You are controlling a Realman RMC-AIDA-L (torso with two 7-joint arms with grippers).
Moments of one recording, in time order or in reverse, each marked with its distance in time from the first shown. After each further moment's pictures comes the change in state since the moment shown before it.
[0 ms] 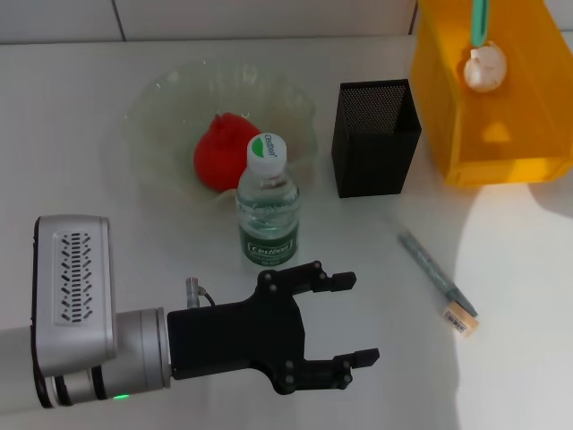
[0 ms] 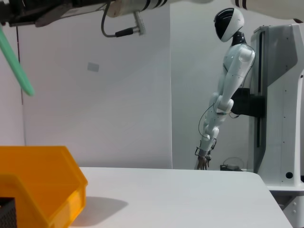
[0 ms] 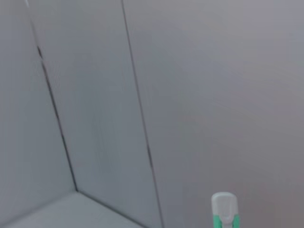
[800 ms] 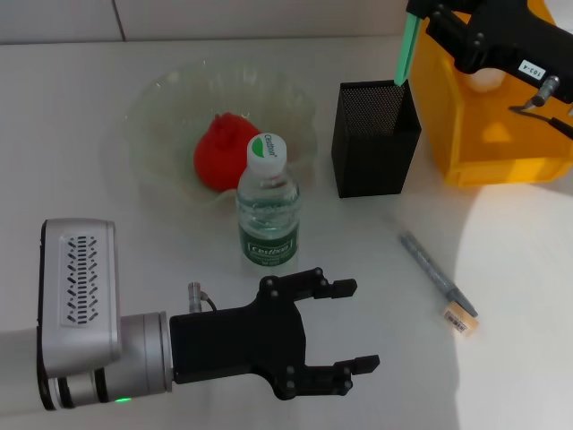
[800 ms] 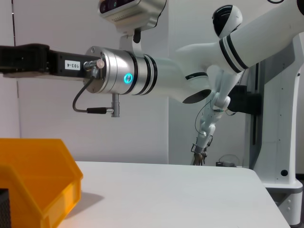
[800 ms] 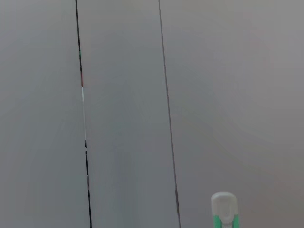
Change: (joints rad) left arm -0.014 0.000 0.009 -0.026 -0.001 -0.002 0.000; right arm 0.115 -0.007 0.020 0.875 0.432 0.015 -0.948
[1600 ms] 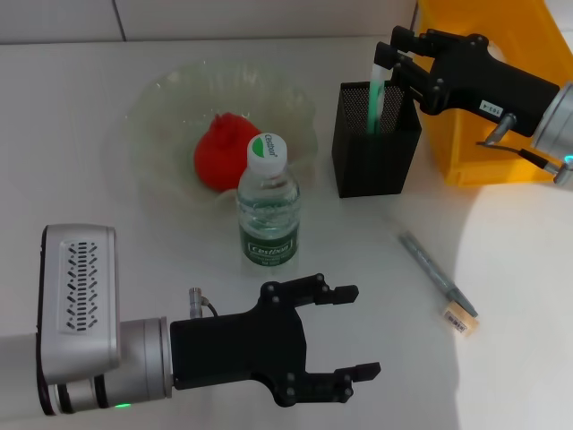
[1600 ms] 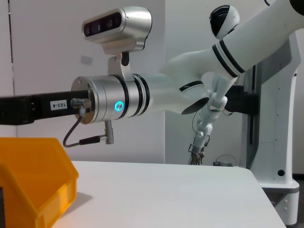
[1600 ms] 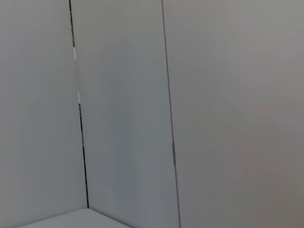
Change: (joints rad) left arm 0.000 -0.002 0.002 -0.015 0.000 0.012 0.012; right arm 0.034 0.006 -0.051 0.126 -0.011 0.103 -0.110
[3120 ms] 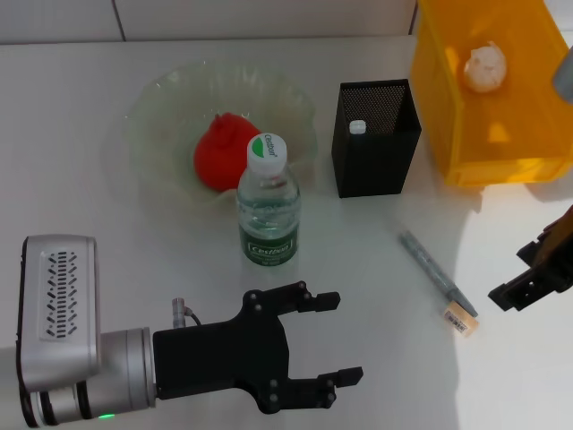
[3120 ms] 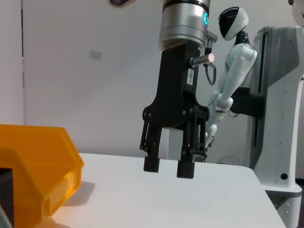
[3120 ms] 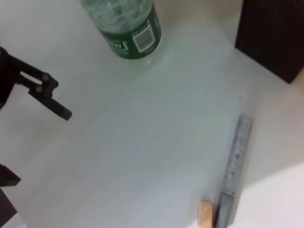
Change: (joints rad) left arm 0.020 0.009 -0.024 -0.029 0.005 0.026 -0.006; right arm -0.053 0.007 -0.343 -1.237 -1.204 -0.766 1.547
